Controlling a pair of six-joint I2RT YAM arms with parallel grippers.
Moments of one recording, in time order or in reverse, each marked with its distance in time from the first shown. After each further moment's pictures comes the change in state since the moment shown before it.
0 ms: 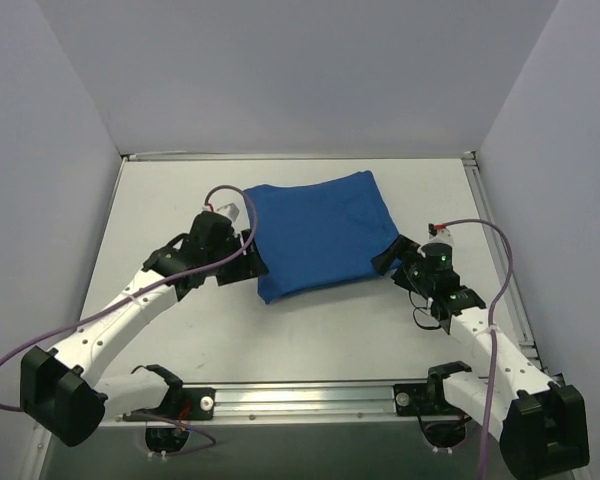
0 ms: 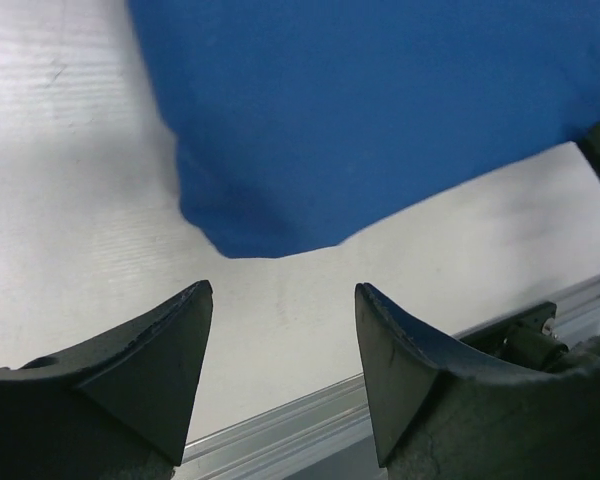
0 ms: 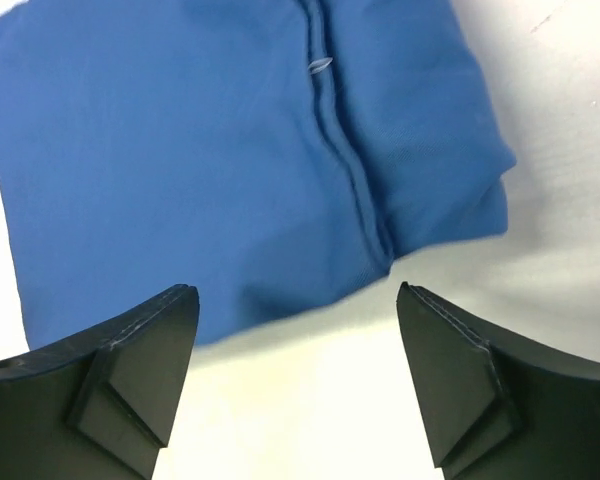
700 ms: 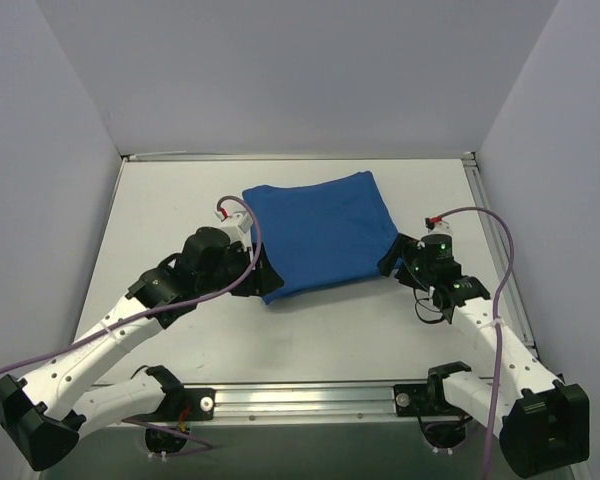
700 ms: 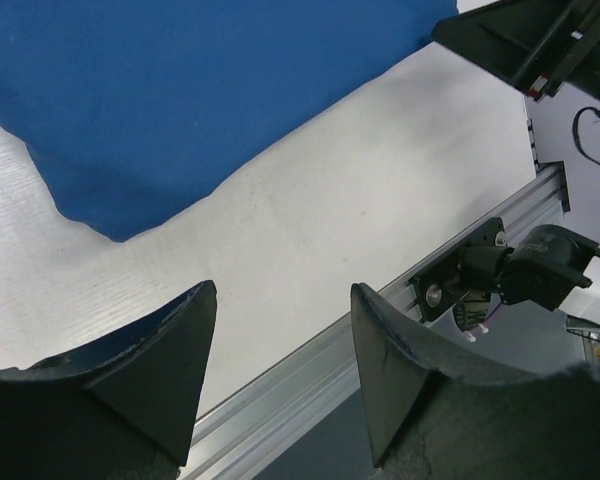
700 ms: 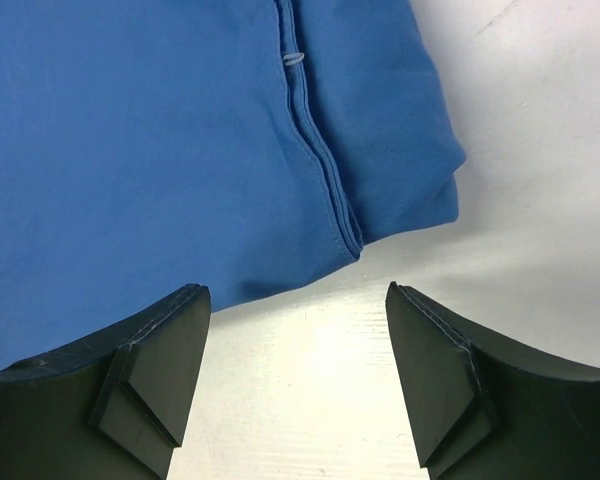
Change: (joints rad) left arm -0.189 -0.177 0.018 0.074 0.039 0.077; right arm 0.021 -0.008 0.135 -0.262 0.035 -0.141
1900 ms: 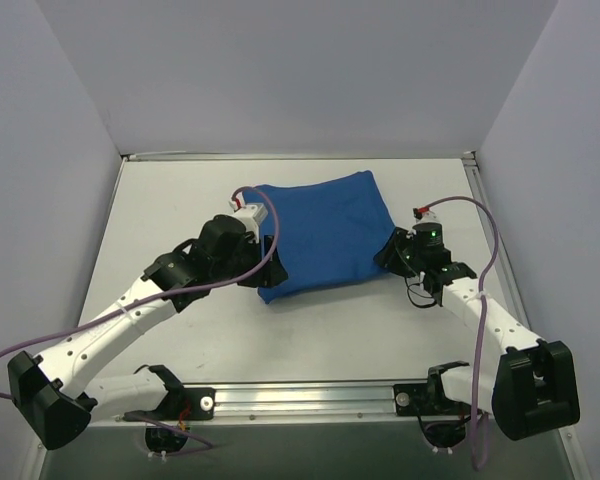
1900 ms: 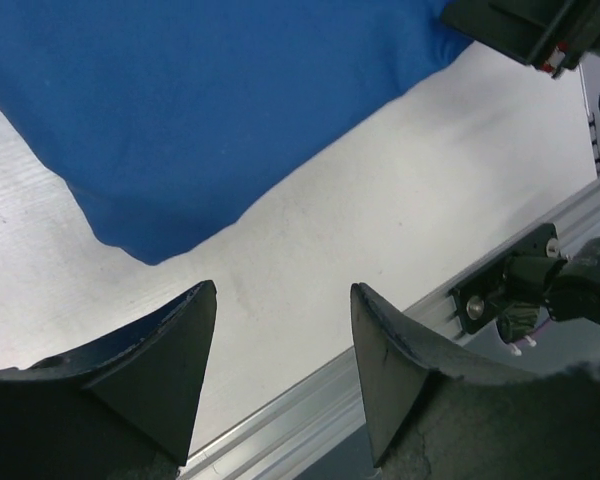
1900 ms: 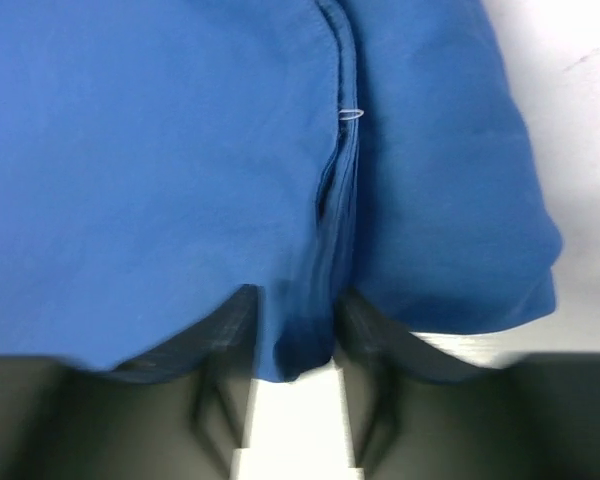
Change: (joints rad) left arm -0.024 0.113 0.079 -0.043 -0.038 0.073; right arm 0.001 0.193 0.044 0.151 -0.077 -0.010
